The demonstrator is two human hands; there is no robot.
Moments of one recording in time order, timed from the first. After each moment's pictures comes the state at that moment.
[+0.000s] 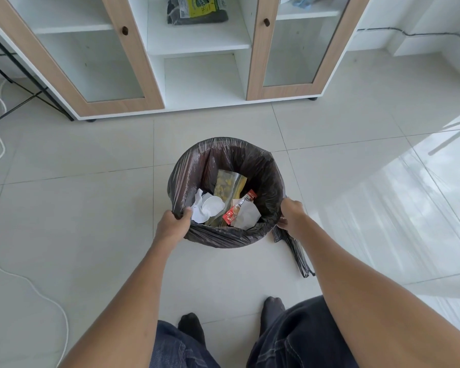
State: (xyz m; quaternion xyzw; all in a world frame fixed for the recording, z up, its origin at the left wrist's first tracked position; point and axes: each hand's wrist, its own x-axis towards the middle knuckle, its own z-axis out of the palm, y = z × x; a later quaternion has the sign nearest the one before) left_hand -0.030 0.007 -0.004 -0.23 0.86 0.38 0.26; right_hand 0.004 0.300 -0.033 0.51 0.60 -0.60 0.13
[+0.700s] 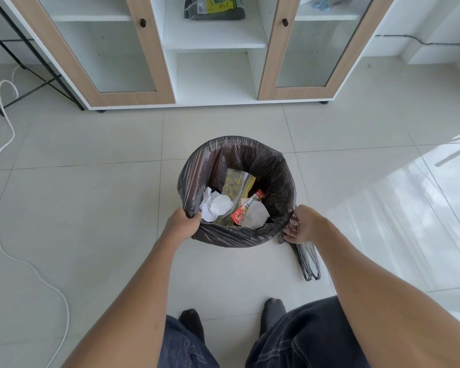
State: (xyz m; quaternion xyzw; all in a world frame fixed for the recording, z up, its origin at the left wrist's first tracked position) left_hand -0.030 0.000 -0.015 -0.17 0.87 0.35 0.30; right_hand 0.016 0.296 0.000 0.57 0.53 -0.58 0.23
